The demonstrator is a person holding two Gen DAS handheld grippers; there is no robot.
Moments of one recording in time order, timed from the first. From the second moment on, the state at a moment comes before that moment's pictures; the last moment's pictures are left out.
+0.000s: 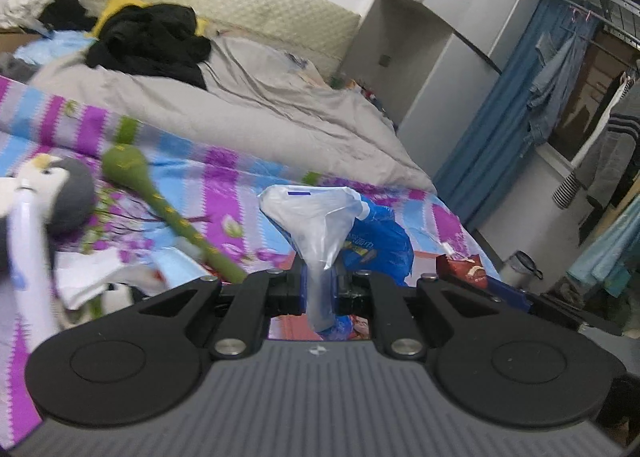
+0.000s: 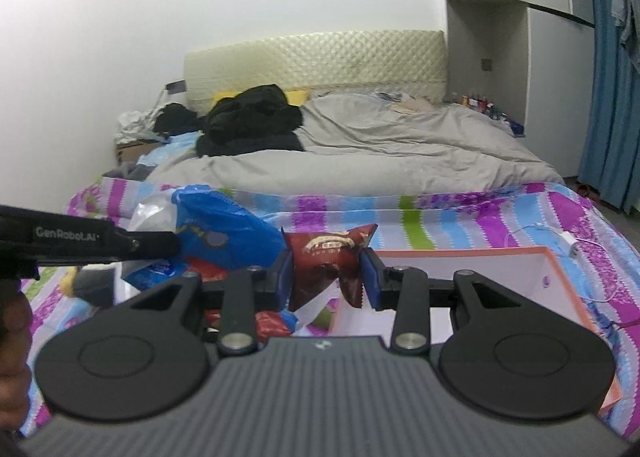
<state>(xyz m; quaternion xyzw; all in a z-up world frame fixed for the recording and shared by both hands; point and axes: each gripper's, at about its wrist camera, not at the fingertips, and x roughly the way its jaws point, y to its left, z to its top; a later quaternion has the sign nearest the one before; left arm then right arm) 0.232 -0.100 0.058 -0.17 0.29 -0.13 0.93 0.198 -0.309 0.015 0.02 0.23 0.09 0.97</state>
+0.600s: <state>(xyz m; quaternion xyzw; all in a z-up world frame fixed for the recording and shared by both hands) 0.351 -0.235 -0.031 -0.12 0.44 -0.20 0.87 0.286 -0.421 -0.081 0.05 0.41 -0.01 0.91</state>
